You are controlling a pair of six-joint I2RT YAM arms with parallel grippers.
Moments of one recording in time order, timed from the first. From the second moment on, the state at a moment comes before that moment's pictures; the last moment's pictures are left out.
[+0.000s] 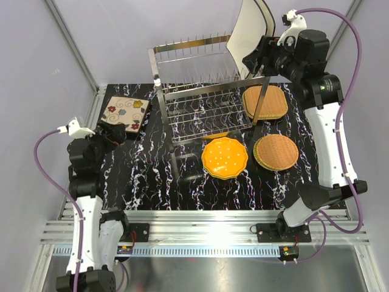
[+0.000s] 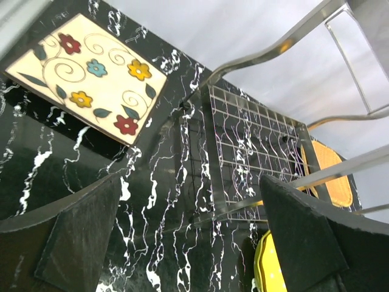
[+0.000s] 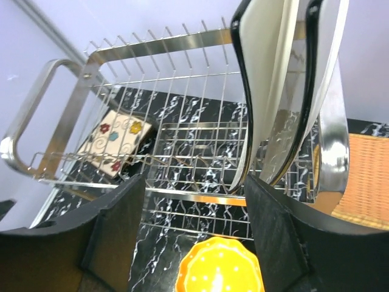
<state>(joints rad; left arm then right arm) 0.18 0.68 0.67 -0.15 0.18 -0.58 0.23 1.60 2.15 -0.73 -0.25 0.26</state>
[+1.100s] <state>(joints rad) 0.18 0.58 0.67 -0.31 0.10 -0.62 0.40 1.68 2.07 -0.46 0.31 0.12</state>
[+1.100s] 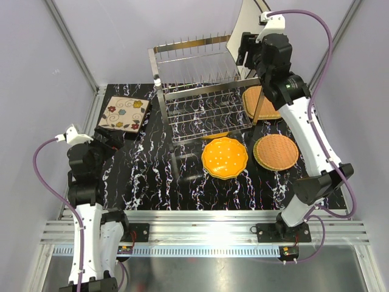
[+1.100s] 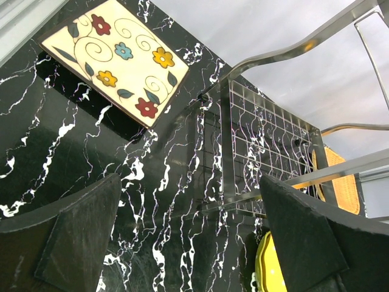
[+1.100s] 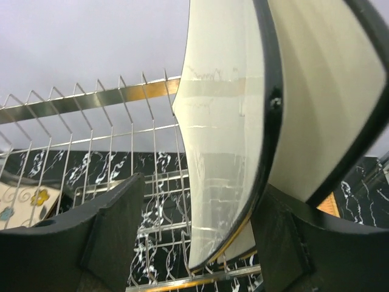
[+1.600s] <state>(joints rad) 0.18 0.58 0.67 -0.31 0.10 -0.63 0.41 1.69 1.87 -0.09 0.43 0.00</state>
